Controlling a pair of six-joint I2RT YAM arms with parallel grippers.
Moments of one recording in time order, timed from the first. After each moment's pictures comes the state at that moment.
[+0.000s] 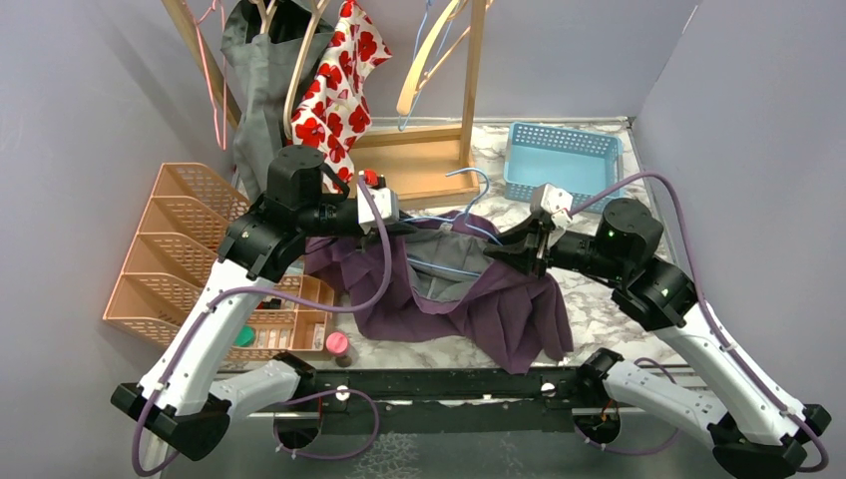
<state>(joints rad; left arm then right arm) -0.50 1.06 1.35 -0.67 0.88 0.59 0.68 0.81 1.04 -0.37 -0.54 -0.17</state>
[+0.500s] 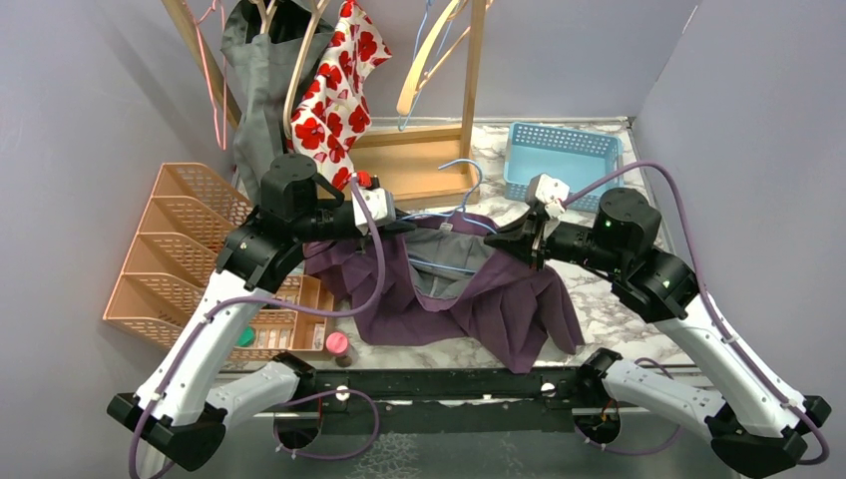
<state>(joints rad) -0.50 1.02 1.29 -0.57 0.84 0.53 0.68 0.86 1.13 -0.45 -0.49 -0.20</state>
